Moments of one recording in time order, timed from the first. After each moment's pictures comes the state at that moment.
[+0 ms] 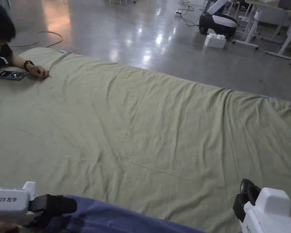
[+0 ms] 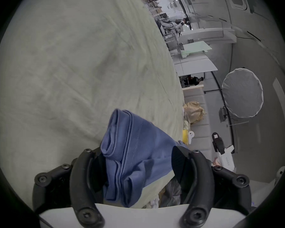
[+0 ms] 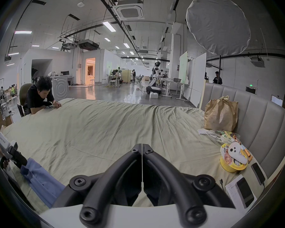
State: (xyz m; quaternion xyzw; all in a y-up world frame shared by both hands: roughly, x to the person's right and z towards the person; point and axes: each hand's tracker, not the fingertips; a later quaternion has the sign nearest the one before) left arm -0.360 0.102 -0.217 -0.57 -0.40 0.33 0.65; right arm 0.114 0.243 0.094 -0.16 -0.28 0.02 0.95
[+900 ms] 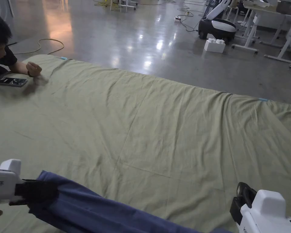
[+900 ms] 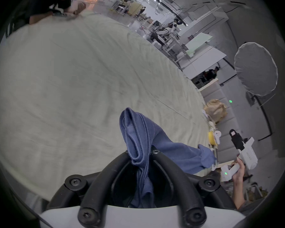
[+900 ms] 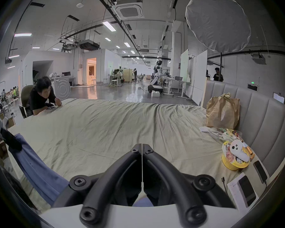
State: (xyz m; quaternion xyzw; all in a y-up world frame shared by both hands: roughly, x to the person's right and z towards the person) left arm -0.357 0.217 -0.211 -0.50 -0.32 0.16 0.79; right arm 0.119 0.240 0.102 -0.16 -0.27 0.00 0.95
